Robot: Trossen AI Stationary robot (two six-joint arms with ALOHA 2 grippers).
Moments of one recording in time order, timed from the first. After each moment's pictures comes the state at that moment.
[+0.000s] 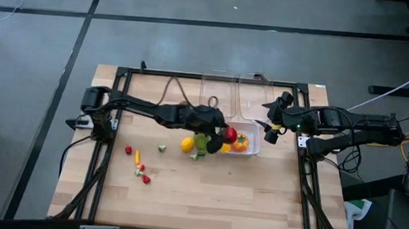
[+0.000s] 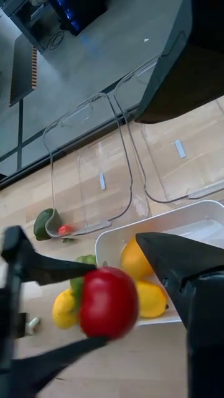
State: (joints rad) left arm 0.03 1.82 1.29 0.02 -0.04 -0.33; right arm 0.07 0.95 1.05 -0.81 0.48 0.05
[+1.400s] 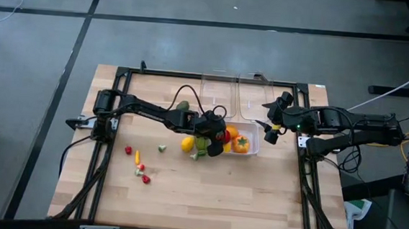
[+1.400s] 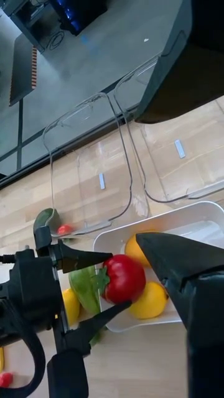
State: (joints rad) left arm 0.03 1.94 1.32 -0.12 -0.16 -0.26; right arm 0.07 0.95 1.05 -0.81 0.48 0.05
